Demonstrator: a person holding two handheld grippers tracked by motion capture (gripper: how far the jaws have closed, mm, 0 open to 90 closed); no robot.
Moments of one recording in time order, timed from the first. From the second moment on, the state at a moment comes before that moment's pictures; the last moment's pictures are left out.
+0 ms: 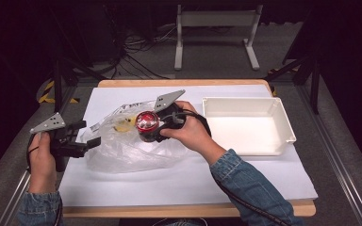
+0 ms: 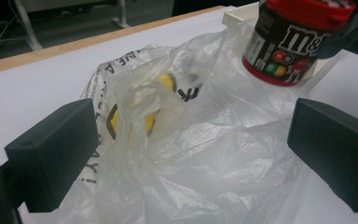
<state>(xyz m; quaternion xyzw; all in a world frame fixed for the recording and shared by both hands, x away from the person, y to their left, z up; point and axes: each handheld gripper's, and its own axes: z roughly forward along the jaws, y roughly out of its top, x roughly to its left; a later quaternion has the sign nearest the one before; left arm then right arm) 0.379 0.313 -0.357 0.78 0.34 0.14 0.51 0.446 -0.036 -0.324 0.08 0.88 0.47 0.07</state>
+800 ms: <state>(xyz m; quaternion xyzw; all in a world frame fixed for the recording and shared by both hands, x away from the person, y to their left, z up) 0.388 0.300 -0.356 0.80 0.31 0.10 0.50 0.453 -0.111 -0.294 0.13 0.87 0.46 0.11</state>
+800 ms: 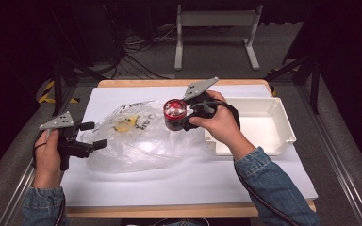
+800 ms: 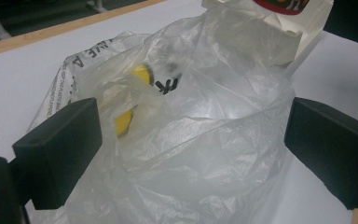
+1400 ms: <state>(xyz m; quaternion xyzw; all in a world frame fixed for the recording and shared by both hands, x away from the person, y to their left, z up) 0.394 0.294 -0.357 0.81 0.31 0.10 0.50 0.470 -0.172 -0.286 0.17 0.87 0.44 0.13</state>
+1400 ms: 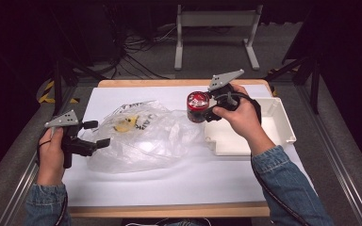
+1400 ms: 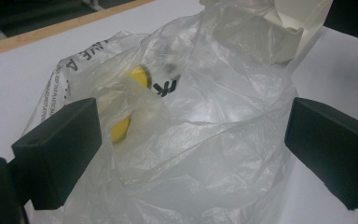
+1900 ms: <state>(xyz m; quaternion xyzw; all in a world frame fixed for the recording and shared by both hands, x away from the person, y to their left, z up) 0.393 0.293 -0.358 0.81 0.30 0.09 0.49 0.490 -0.210 -0.292 0.18 0.87 0.44 0.13</state>
